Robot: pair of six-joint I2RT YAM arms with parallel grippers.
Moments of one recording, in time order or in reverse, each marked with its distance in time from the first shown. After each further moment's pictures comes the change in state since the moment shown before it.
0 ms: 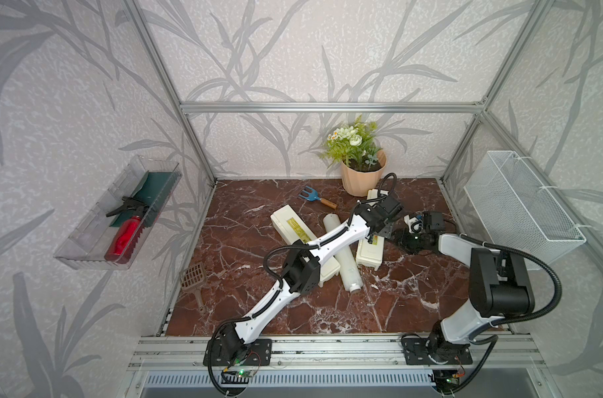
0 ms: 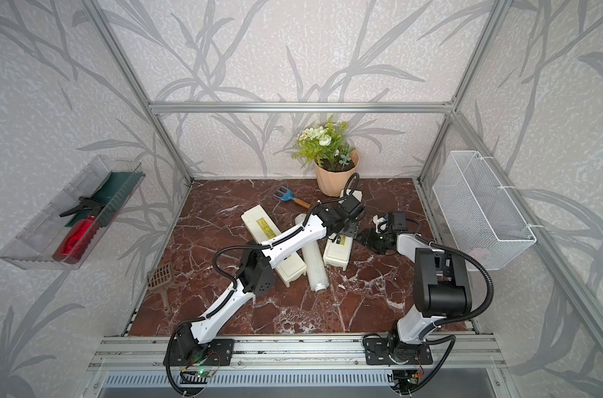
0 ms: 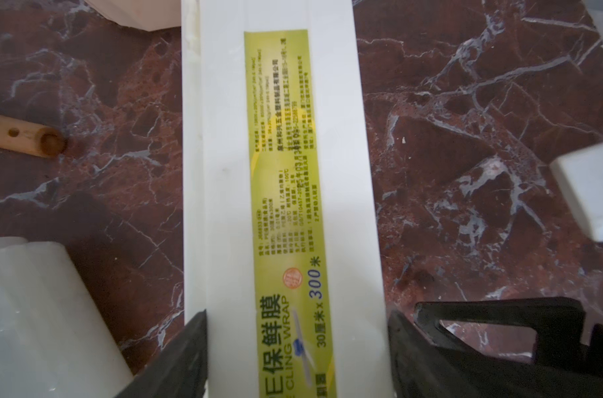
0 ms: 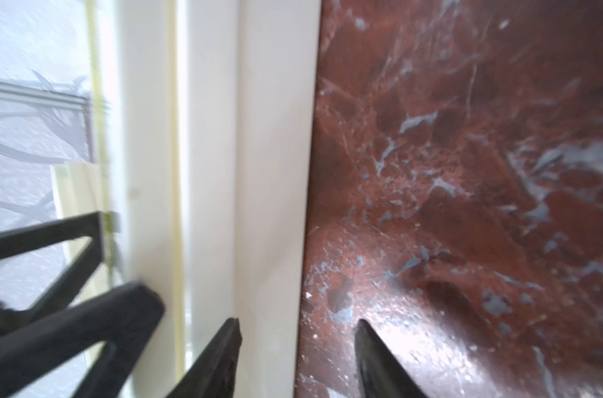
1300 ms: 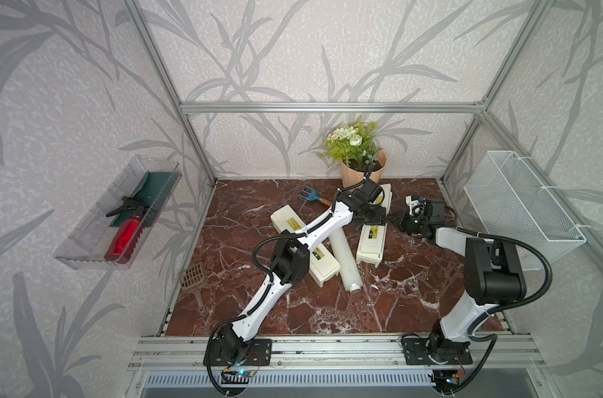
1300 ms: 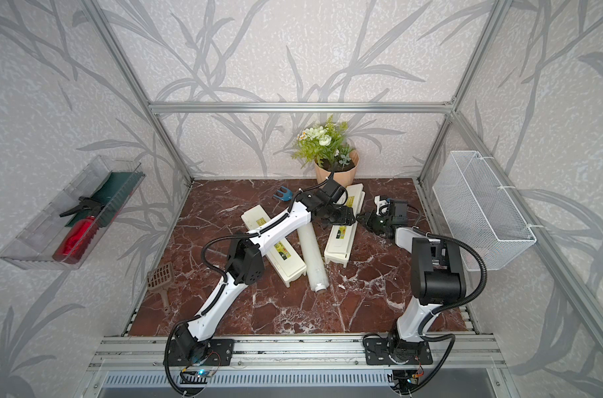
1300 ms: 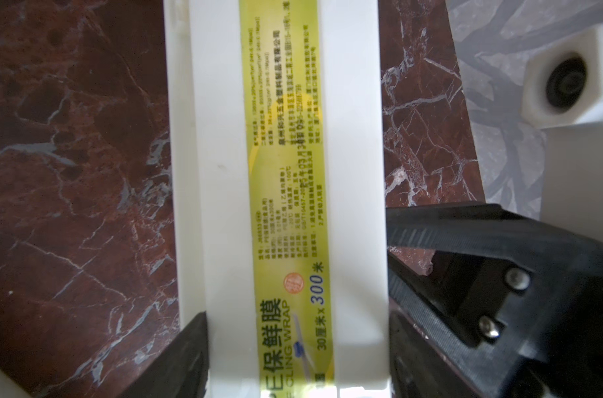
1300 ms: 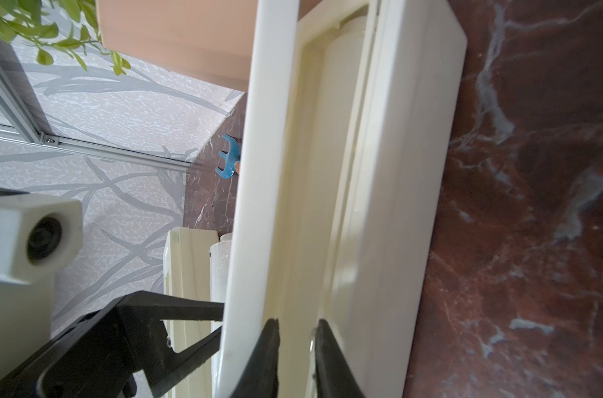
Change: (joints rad) left arm 0.120 -0.071 -0.111 0.131 0.401 -0.061; right arm 0.007 0.125 0.097 0.368 -0.124 0.230
